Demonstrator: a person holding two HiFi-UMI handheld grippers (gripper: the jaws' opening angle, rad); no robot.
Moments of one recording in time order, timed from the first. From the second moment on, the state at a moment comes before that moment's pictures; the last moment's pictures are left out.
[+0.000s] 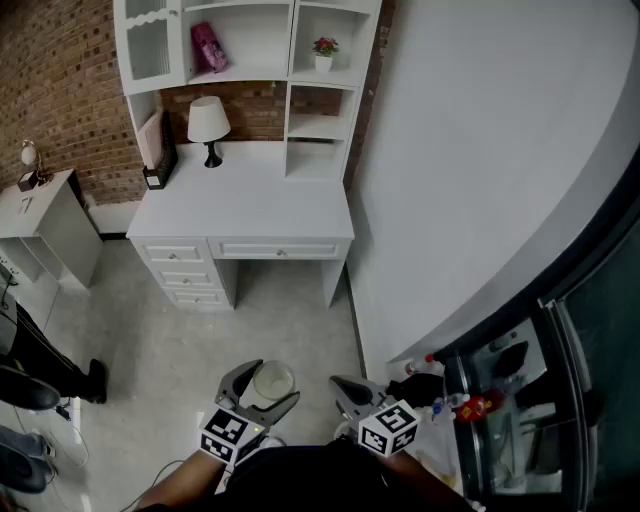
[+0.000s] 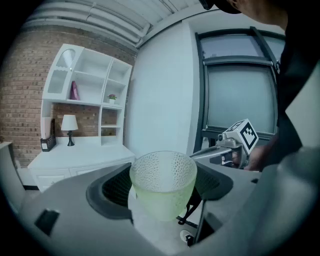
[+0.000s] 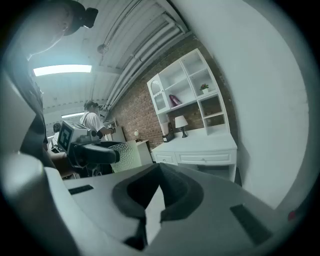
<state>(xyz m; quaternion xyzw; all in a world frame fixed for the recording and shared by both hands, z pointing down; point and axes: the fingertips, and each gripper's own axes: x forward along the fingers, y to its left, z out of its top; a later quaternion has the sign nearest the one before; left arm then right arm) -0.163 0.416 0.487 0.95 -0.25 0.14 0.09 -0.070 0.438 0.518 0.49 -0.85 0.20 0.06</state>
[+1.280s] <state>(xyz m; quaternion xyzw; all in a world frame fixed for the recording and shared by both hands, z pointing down) -0.206 0.425 0.482 0.96 -0.25 0.12 0.09 -0.119 0.449 0.520 0.48 -0.85 0.20 0.07</state>
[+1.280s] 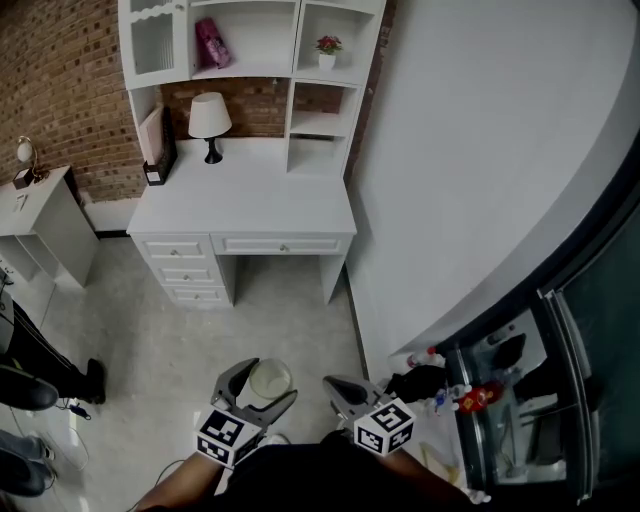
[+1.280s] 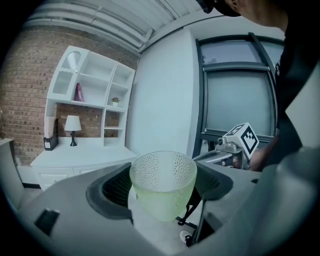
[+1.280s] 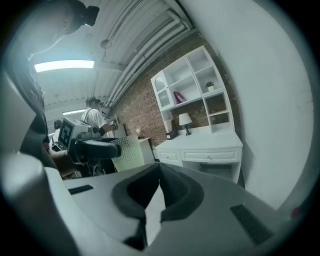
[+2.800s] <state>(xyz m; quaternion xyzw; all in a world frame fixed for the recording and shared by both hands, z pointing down) -0.154 0.253 0.492 0.95 -0.27 0.13 0.10 -0.064 0.265 0.524 0.48 -0.85 0.20 0.06</state>
